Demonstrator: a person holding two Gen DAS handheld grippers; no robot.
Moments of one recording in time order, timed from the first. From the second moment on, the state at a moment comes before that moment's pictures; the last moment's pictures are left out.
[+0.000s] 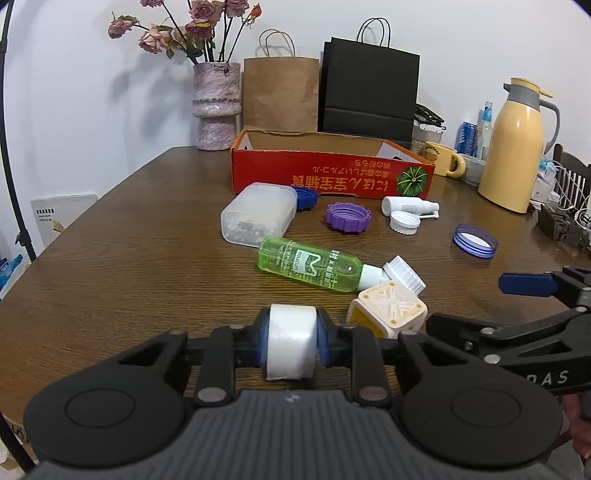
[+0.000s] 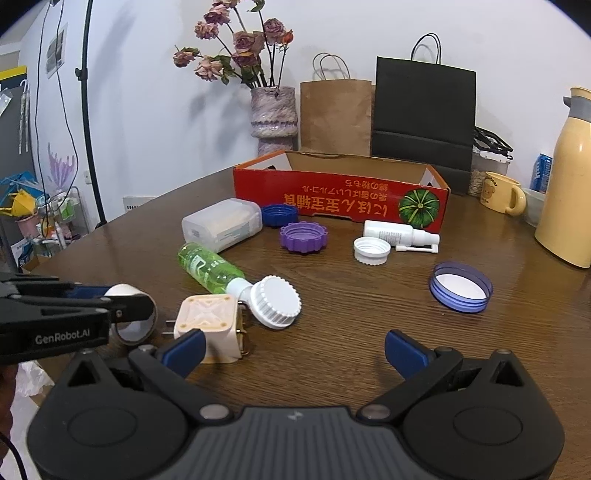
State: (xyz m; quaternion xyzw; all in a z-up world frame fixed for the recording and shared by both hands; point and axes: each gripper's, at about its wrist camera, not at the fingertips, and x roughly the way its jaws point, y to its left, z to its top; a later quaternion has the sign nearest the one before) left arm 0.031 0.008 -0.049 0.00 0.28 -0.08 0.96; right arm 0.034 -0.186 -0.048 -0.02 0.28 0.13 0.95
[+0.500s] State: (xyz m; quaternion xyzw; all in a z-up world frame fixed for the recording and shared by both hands) left arm 0.033 0.029 -0.048 -0.01 0.27 -0.06 0.96; right arm 0.040 -0.159 -0.051 -0.03 0.29 0.16 0.94
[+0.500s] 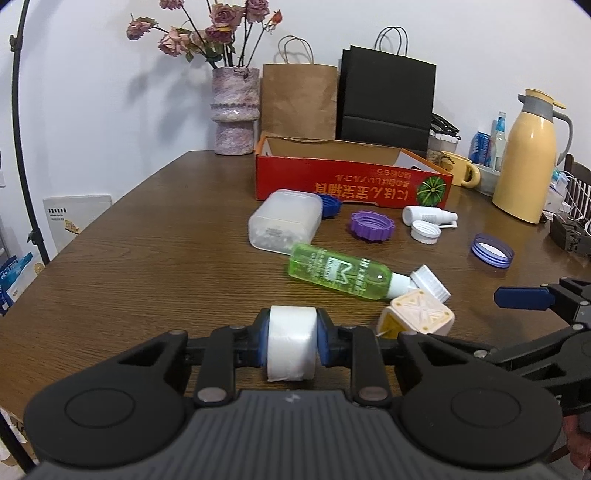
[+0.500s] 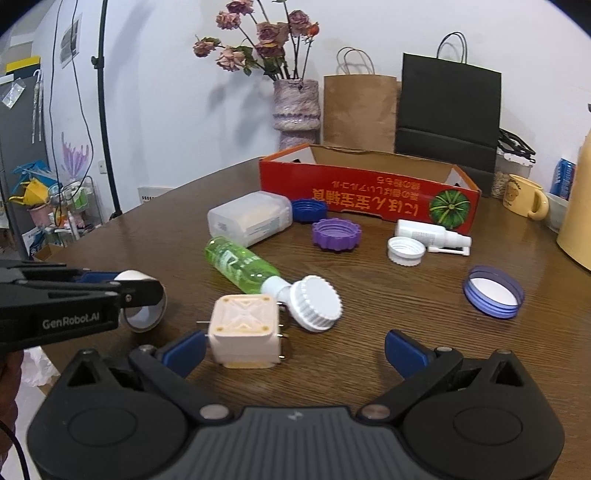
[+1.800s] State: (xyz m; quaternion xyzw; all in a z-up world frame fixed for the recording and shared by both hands) left arm 0.037 0.055 -0.048 -0.02 0.27 -0.03 0.96; right arm 0.053 -0.128 -0.058 -0.03 0.31 0.18 0.93
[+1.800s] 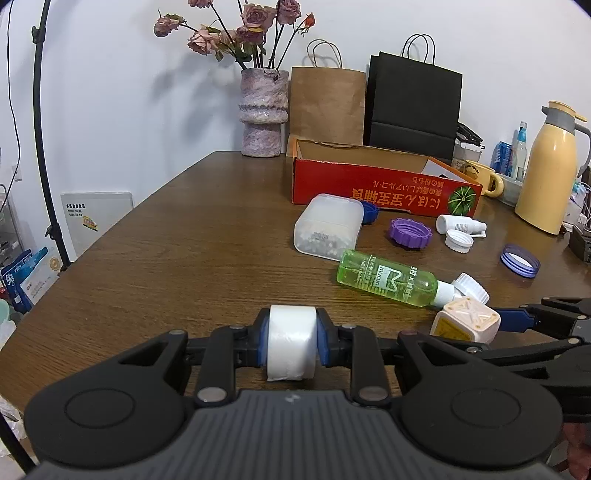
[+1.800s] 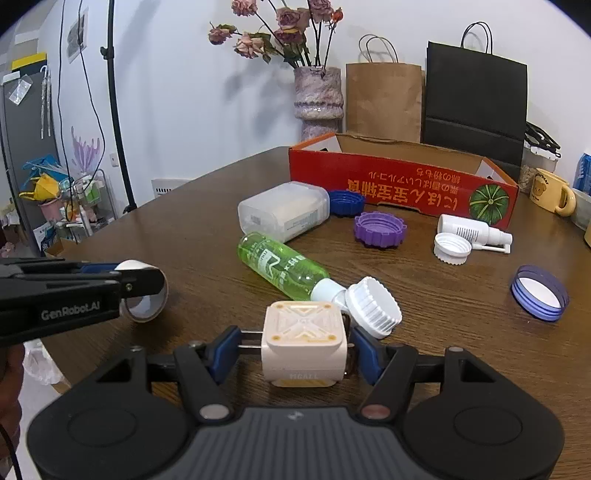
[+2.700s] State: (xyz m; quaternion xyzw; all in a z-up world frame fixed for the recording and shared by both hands) left arm 0.043 0.036 -0.024 0.00 0.25 -0.03 0.97; right arm 0.045 -0.159 -0.031 -0.01 0.25 0.17 0.95
